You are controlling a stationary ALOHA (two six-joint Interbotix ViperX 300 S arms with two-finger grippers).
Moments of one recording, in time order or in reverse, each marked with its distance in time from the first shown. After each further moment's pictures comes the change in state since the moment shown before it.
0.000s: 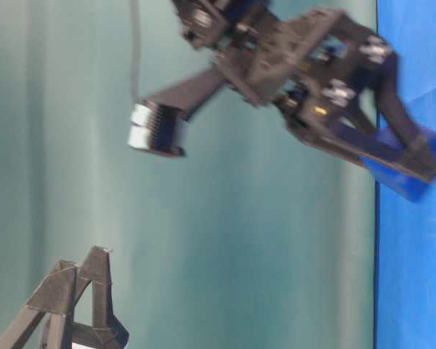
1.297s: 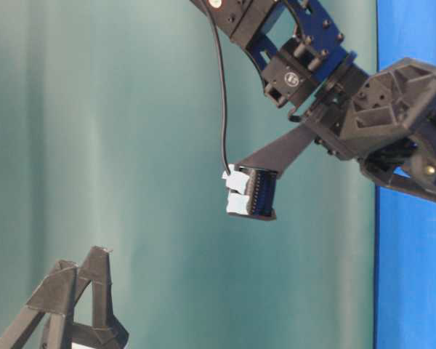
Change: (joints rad) left arm -0.002 0.000 0.002 0.000 0.000 0.000; right arm -0.012 0.181 -0.089 -0.008 -0.041 -0.008
